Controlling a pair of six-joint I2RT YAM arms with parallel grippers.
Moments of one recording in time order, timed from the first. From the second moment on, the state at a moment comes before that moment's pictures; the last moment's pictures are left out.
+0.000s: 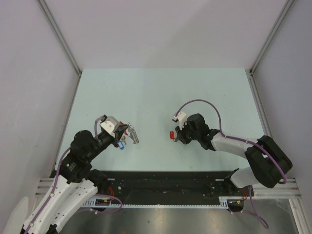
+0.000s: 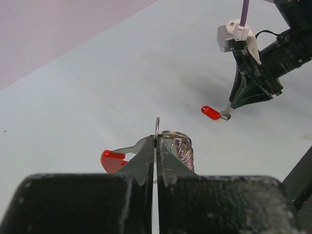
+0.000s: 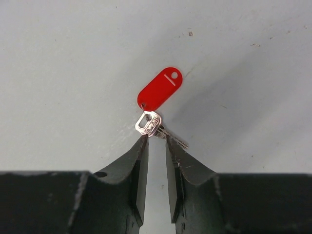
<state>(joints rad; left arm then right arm) -0.53 0.41 0.62 -0.34 0.16 0.13 0.67 1.41 0.62 0.08 -0.19 -0.09</state>
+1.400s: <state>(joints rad) -0.52 0.44 0.62 -0.32 0.17 0.13 0.71 1.53 0.54 0.35 -0.21 -0.09</state>
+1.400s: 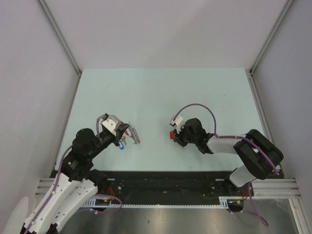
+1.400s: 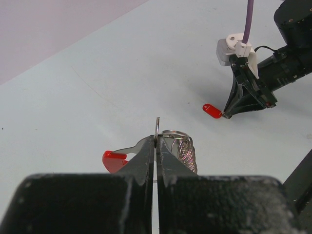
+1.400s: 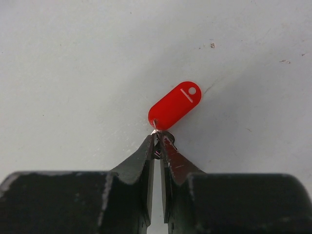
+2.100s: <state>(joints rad) -0.52 0.45 0.62 -0.32 0.21 0.13 0.71 1.53 0.54 0.35 -0.21 -0.09</state>
